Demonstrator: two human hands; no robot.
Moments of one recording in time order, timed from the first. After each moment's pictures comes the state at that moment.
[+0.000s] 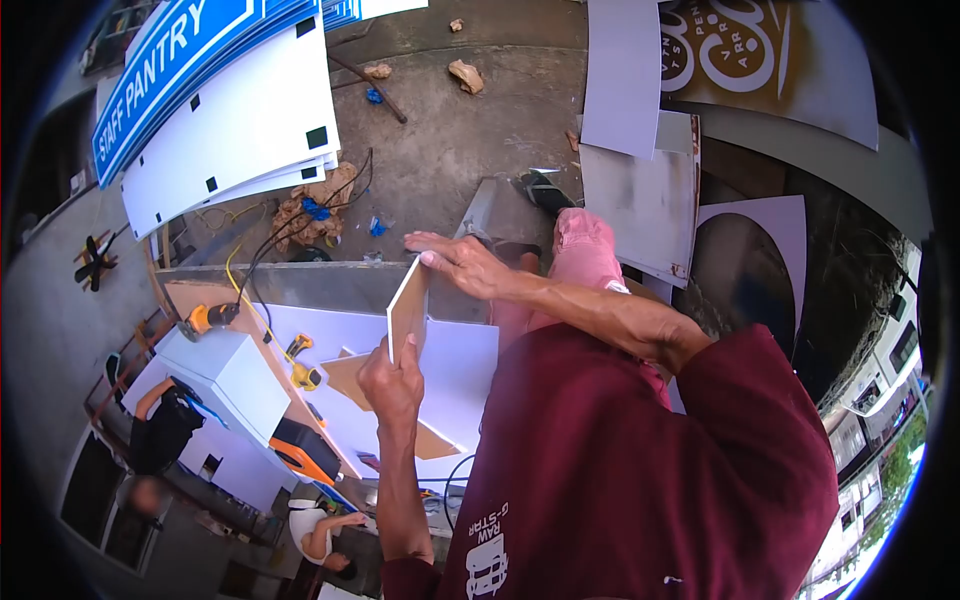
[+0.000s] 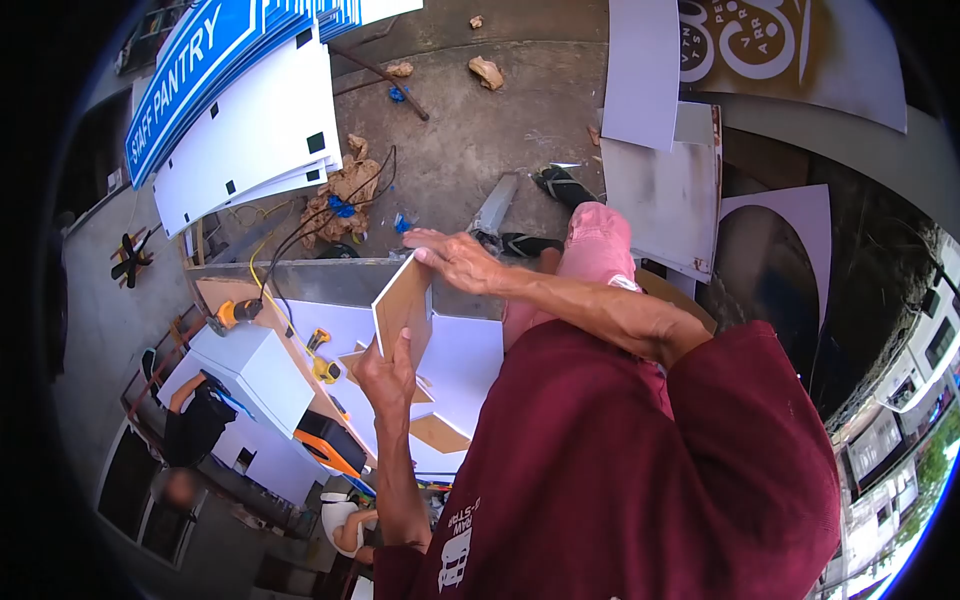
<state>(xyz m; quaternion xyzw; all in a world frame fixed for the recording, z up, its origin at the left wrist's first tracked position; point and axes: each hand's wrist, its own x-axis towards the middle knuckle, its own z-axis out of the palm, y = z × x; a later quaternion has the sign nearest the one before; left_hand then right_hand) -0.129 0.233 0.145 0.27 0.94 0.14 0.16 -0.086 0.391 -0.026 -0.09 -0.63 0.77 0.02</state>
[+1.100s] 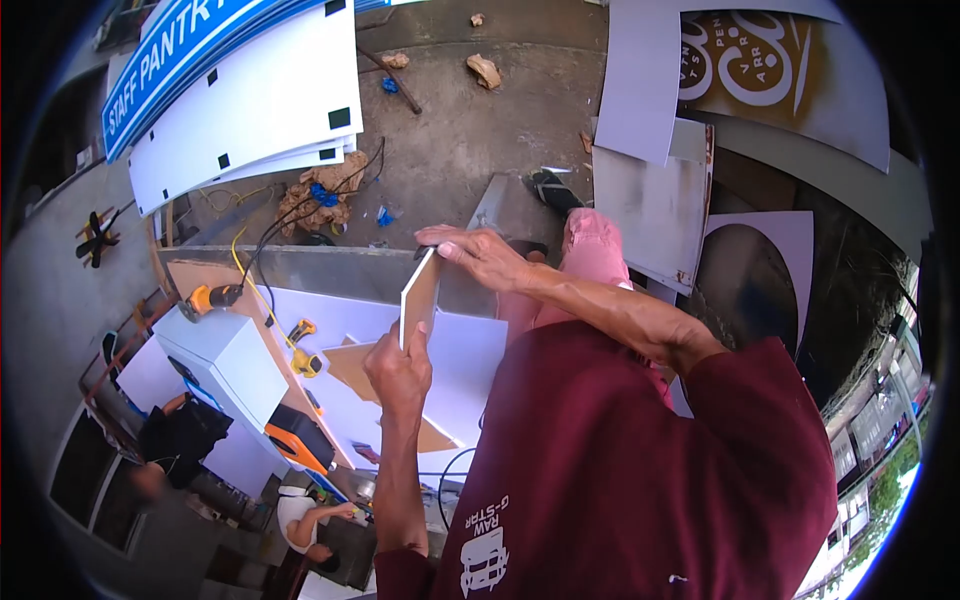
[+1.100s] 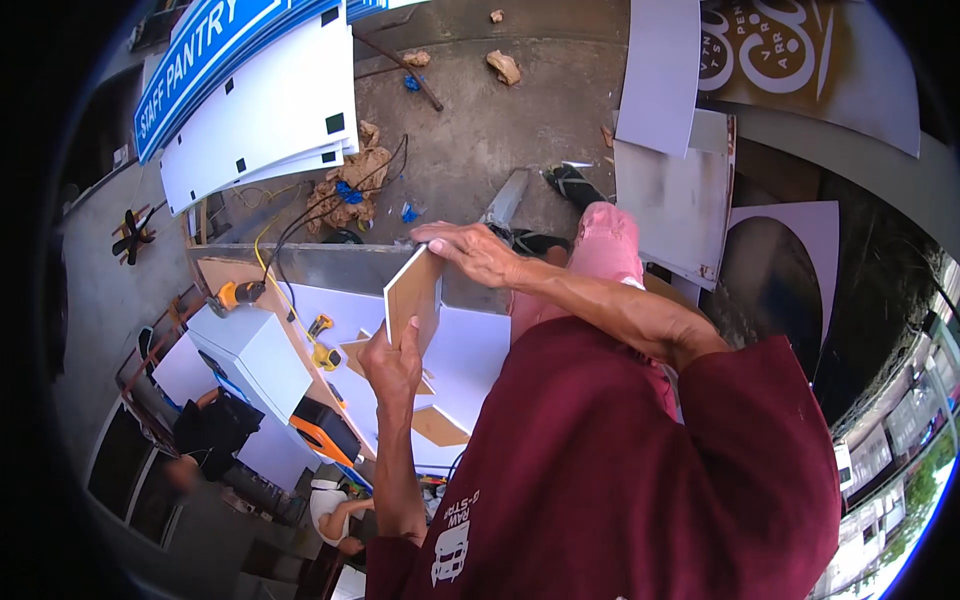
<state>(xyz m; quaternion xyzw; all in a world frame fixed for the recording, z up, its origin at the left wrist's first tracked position) -0.134 0.233 0.145 0.25 0.94 0.14 0.19 -0.090 0.401 -0.022 -0.06 -0.65 0.76 0.00</state>
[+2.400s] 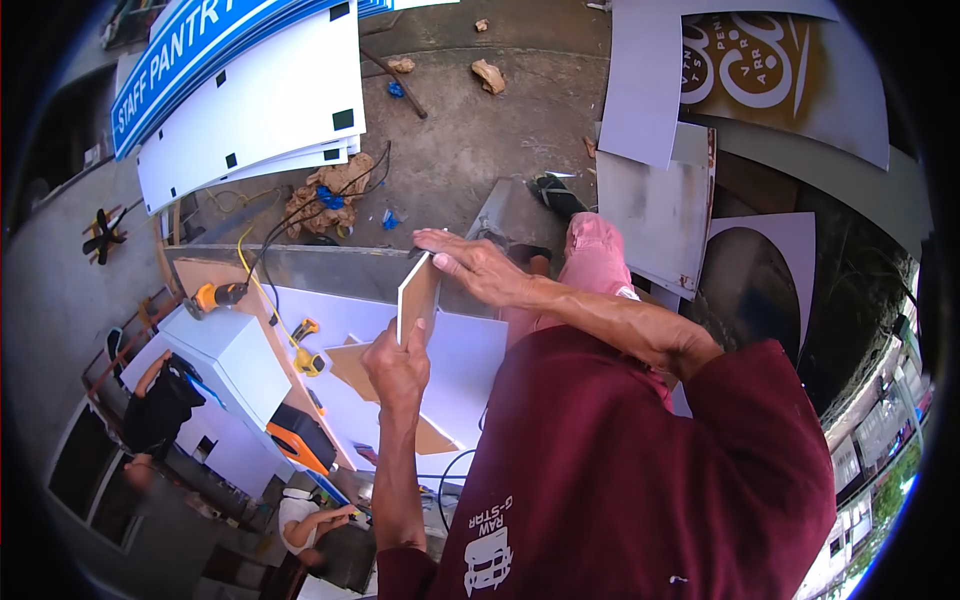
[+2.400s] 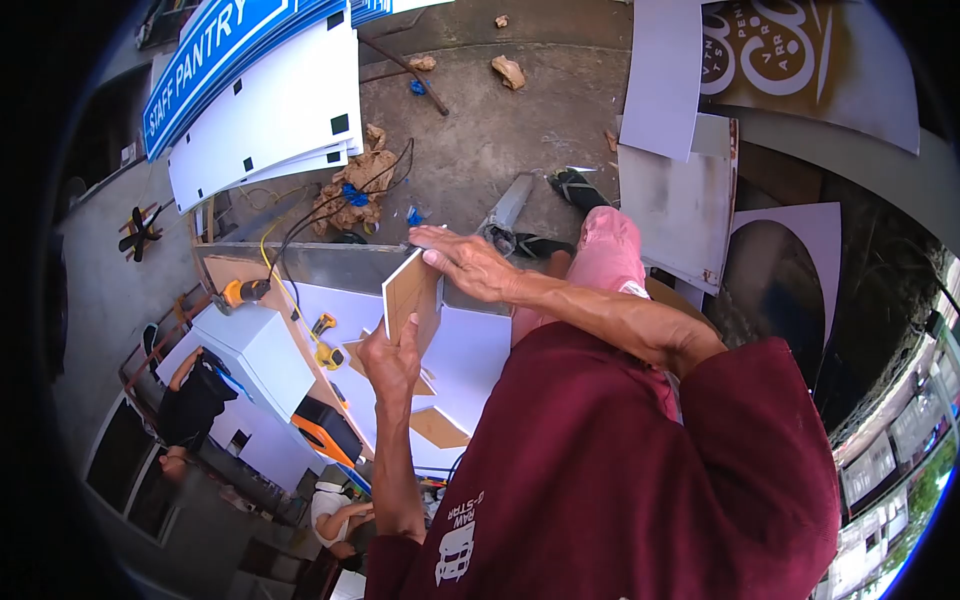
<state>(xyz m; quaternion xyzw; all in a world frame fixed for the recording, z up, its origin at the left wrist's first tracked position) -0.132 0.231 0.143 0.25 0.94 0.14 0.17 -0.082 0.393 -0.006 -0.05 -0.64 0.77 0.01</state>
